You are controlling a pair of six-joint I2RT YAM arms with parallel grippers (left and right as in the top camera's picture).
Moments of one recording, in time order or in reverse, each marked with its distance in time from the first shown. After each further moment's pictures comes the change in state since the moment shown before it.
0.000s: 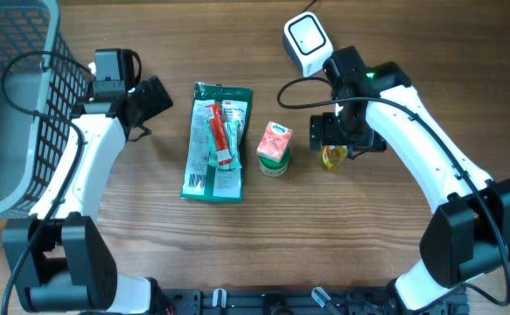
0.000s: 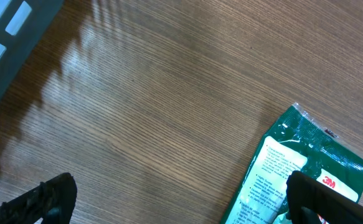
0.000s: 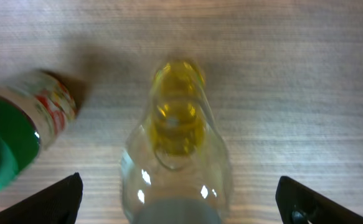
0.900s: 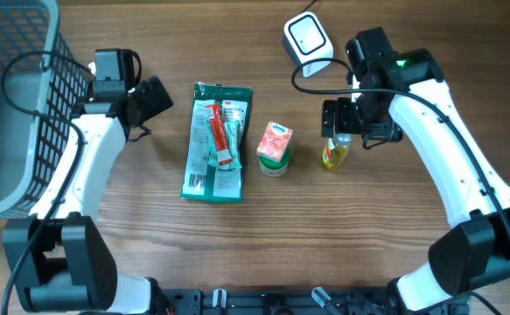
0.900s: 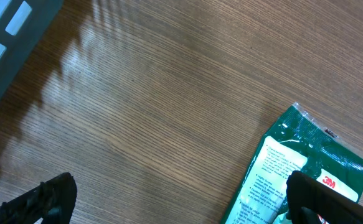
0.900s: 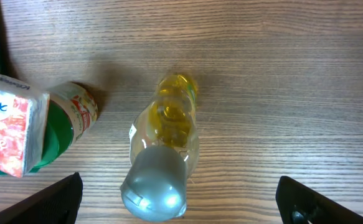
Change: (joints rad) left arm 0.000 0.000 0.000 0.000 0.000 0.000; right arm -0.062 -0.053 0.112 -0.076 -0.037 -0.034
